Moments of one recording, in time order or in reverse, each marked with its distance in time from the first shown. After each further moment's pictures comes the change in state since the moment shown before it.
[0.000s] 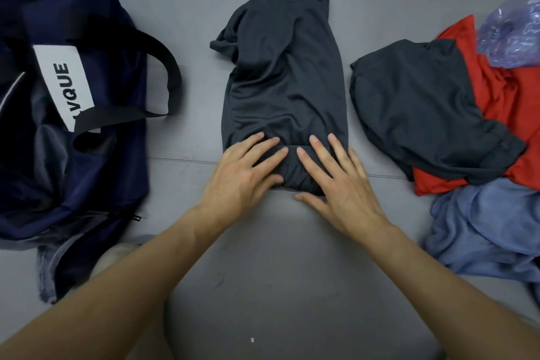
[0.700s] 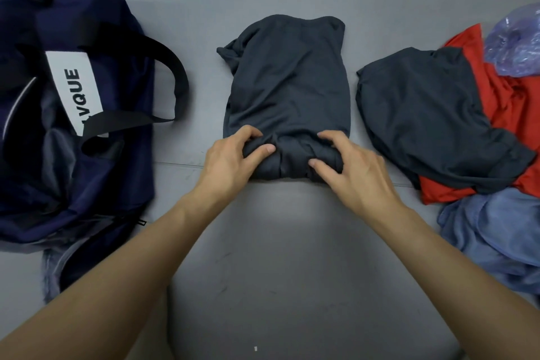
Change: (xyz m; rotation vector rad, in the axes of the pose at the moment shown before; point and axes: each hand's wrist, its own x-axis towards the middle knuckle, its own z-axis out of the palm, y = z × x) left_hand 0.032 -0.007 -0.037 -0.443 -0.088 -0.678; right_hand 0.036 -0.003 -0.049 0.402 0.050 0.292
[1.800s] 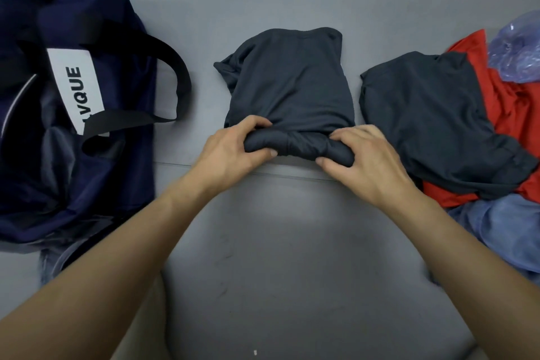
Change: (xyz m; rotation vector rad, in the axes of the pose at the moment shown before) left_hand 0.014 0.000 -0.020 0.048 -0.114 0.115; right_hand 0.019 0.011 -0.016 0.006 -0.081 0.007
